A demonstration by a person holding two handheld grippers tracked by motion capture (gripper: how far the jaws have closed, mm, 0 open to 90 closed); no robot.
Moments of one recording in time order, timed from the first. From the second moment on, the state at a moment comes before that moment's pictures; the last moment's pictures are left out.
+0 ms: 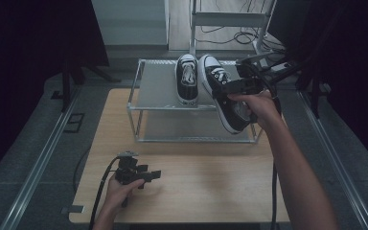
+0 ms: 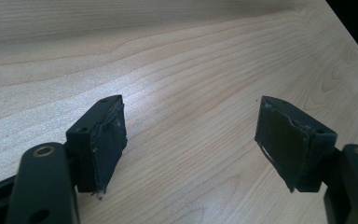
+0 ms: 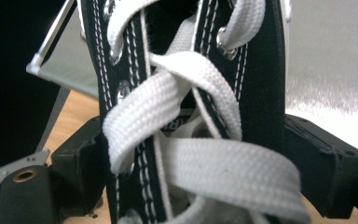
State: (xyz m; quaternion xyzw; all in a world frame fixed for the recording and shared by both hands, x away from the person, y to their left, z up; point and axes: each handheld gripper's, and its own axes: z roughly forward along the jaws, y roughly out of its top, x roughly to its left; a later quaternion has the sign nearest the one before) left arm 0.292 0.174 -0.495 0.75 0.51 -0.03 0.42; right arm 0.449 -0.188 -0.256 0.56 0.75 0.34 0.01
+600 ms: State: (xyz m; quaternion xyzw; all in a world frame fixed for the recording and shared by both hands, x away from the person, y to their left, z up) left arm 0.292 0.175 -0.494 0.75 0.51 -0.03 0.43; right arm 0.479 -0.177 -0.259 0.61 0.72 0.33 0.01
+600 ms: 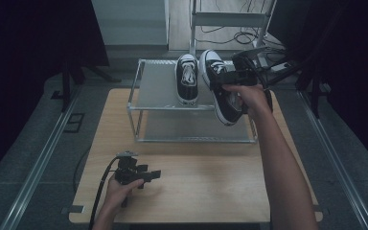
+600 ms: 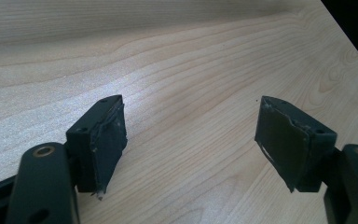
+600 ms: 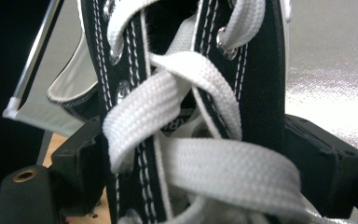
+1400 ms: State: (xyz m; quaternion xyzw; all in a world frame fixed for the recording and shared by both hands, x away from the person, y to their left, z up) left arm 0.292 0.178 -0.493 0.74 0.51 -0.03 0.43; right arm 0.510 -0.165 -0.258 0.68 0.66 0.32 0.02
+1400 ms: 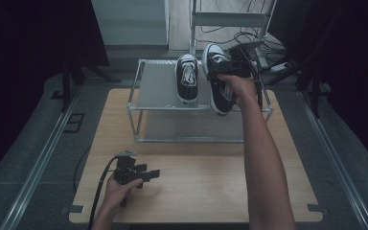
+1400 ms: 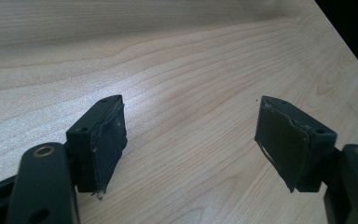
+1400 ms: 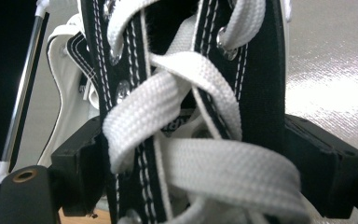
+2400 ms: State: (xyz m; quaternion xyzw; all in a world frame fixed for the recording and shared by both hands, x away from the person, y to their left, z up) left arm 0.292 0.179 -0.492 0.74 0.51 -0.04 0.44; right arm 0.542 -0.153 -0.271 0.73 0.62 0.29 0.02
